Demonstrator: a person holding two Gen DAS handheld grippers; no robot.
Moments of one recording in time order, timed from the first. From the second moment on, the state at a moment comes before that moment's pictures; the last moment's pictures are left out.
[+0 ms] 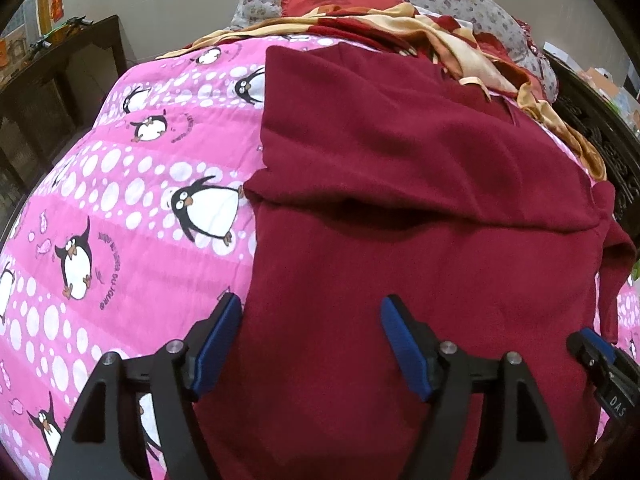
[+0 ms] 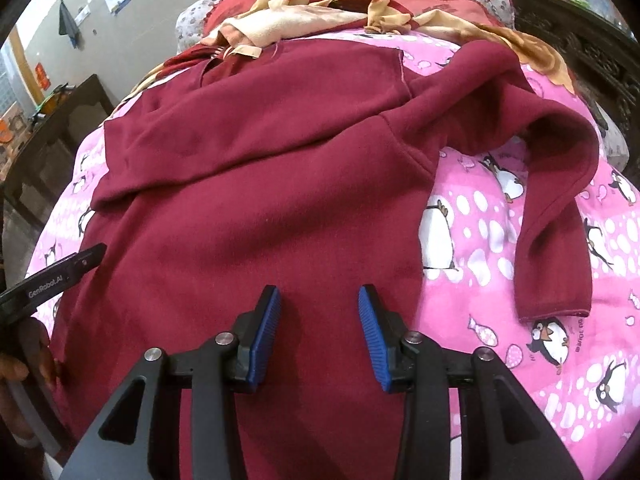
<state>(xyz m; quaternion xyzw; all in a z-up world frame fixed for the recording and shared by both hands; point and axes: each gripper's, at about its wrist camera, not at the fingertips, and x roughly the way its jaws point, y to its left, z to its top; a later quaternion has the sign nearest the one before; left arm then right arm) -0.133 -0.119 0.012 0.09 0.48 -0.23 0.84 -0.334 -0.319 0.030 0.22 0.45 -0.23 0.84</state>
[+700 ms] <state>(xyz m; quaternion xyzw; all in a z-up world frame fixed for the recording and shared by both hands) -0.164 -0.119 0.025 0.10 0.47 -0.25 0.84 -0.341 -0.308 0.031 0.21 0.44 -0.24 0.84</state>
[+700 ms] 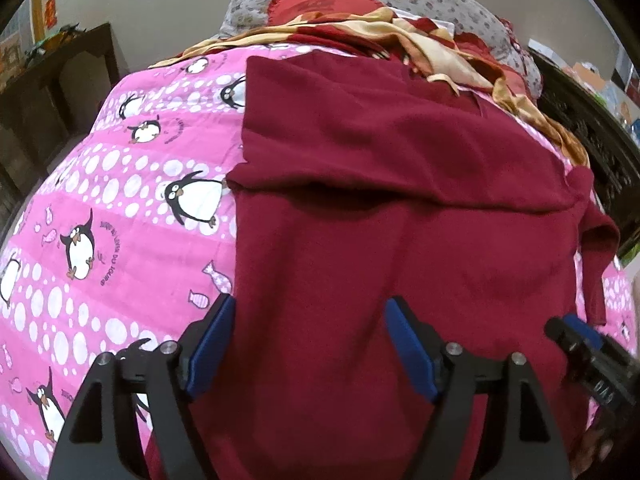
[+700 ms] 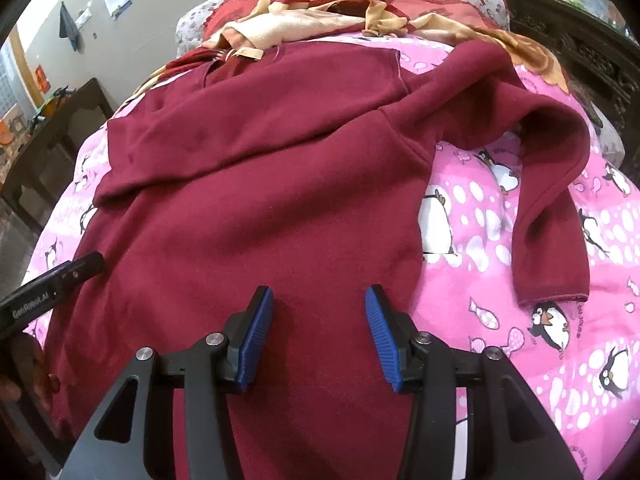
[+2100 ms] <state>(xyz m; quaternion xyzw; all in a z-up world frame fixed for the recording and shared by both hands) -0.152 -0.133 0.048 0.08 0.45 -0.28 0.84 -0.487 -0.494 0.223 0.26 0.20 -0.39 0.86</state>
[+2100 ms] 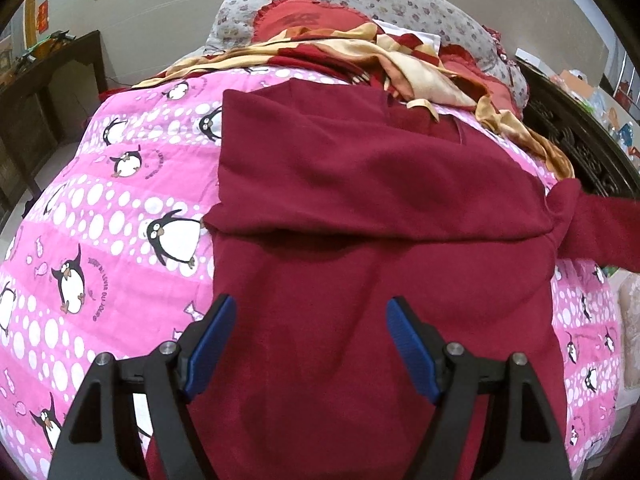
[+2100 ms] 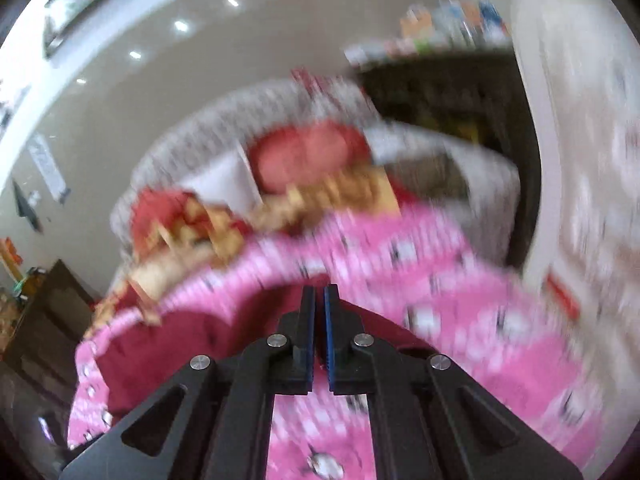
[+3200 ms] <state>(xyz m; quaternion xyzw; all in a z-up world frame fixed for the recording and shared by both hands) -0.093 -0.110 0.082 0.05 0.41 -0.28 0.87 -0.153 -0.325 0.148 0.17 0.40 -0.02 0.90</state>
